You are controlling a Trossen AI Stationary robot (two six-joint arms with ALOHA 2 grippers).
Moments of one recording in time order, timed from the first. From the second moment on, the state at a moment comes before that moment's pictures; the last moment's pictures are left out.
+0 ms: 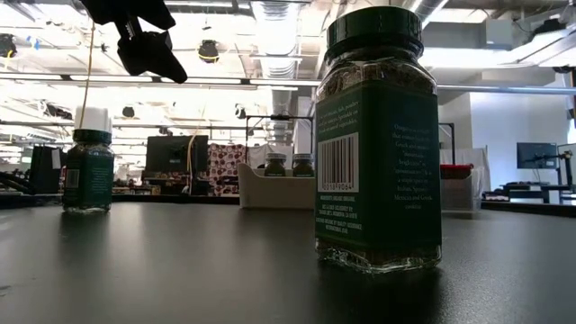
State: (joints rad) left arm -0.36 1.18 0.88 -0.38 -0.19 -0.58; right arm 1.08 1.48 1.53 -1.55 0.14 1.14
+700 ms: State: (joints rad) left arm -0.36 1.18 0.88 -0.38 -0.19 -0.58; right arm 1.15 1.35 1.12 -1.18 0.05 1.22
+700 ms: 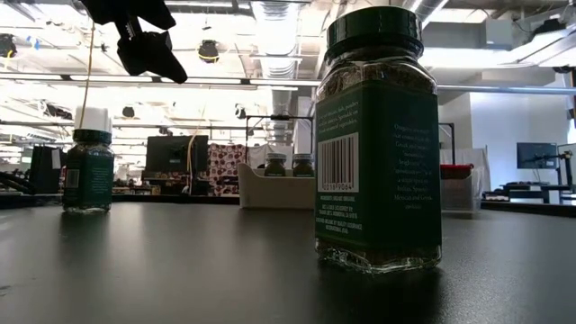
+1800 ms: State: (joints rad) left arm -0.36 1.18 0.88 -0.39 -0.23 -0.55; right arm 1.09 1.34 0.89 -1.00 0.00 1.18
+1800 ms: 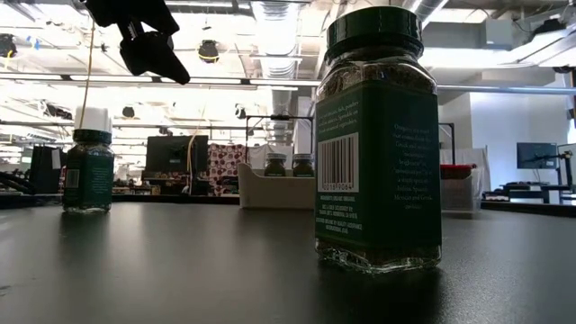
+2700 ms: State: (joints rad) left arm -0.36 1.18 0.88 -0.40 -0.25 -0.54; right arm 1.09 1.35 0.88 -1.03 -0.03 1.14
